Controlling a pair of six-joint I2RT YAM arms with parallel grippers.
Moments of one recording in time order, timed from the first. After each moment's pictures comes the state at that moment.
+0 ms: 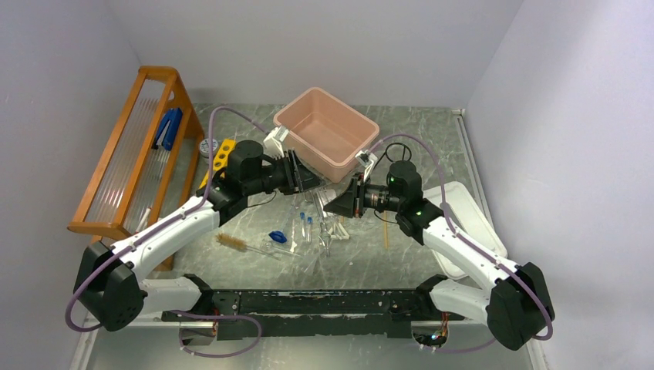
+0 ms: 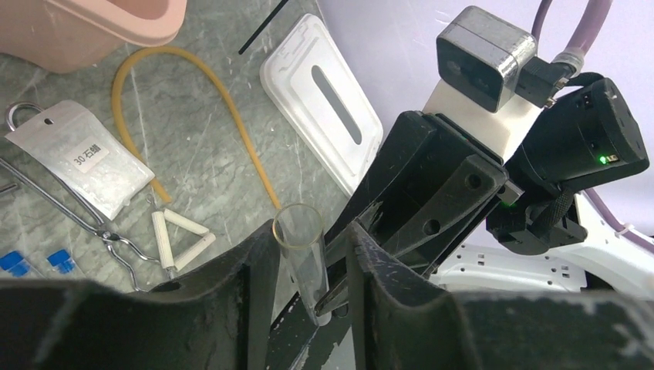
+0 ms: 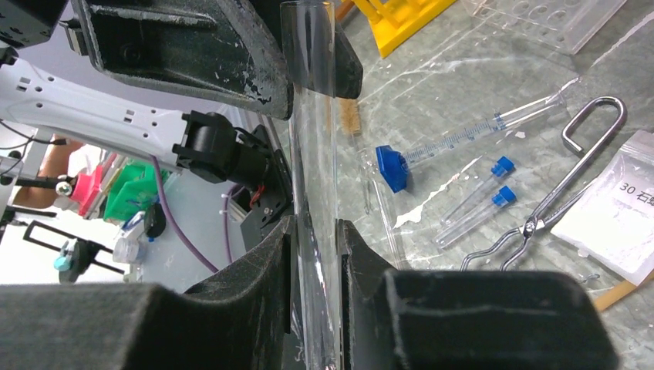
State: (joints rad) left arm -0.66 1.23 0.90 0.05 0.41 -0.85; right arm 0.54 1.10 0.65 0.18 -0.75 0.53
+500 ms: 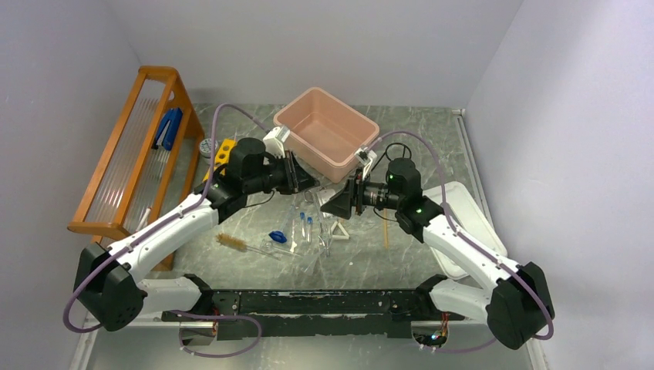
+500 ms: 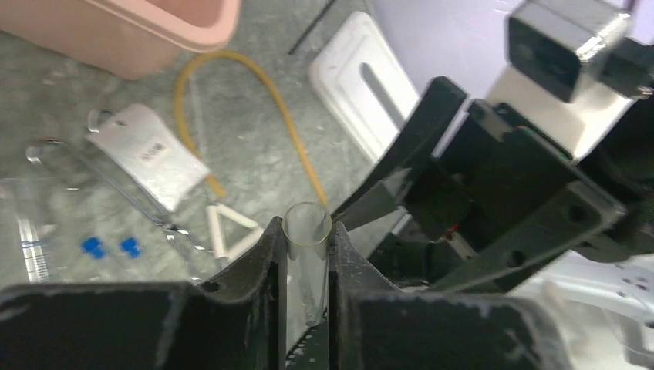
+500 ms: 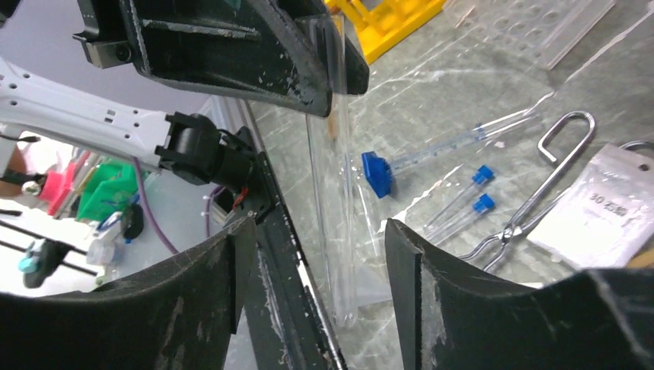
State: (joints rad) left arm -0.66 1.23 0.94 -0.05 0.37 -0.74; right arm 0.54 1.11 0.68 0.14 -0.74 0.48
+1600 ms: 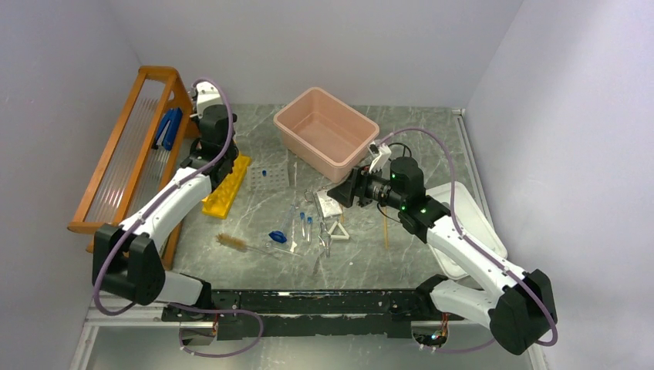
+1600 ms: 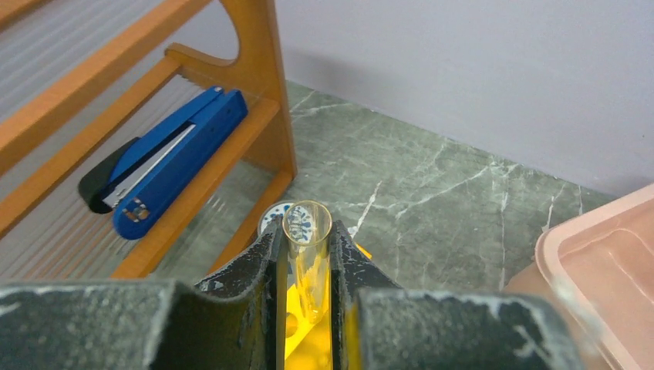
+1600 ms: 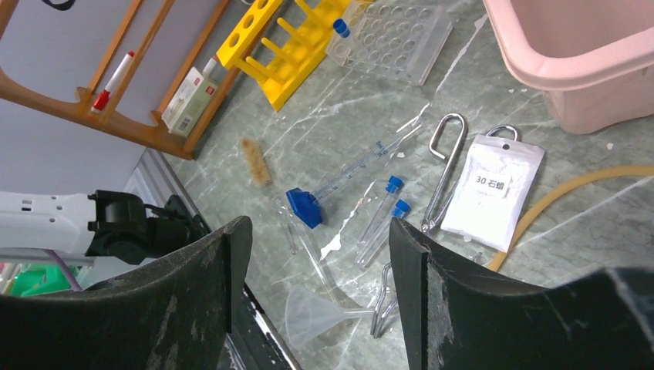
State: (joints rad) left arm -0.33 1.38 1.08 0.11 -0.78 -0.17; right arm 0.54 1.06 0.72 0.02 -0.40 0.49
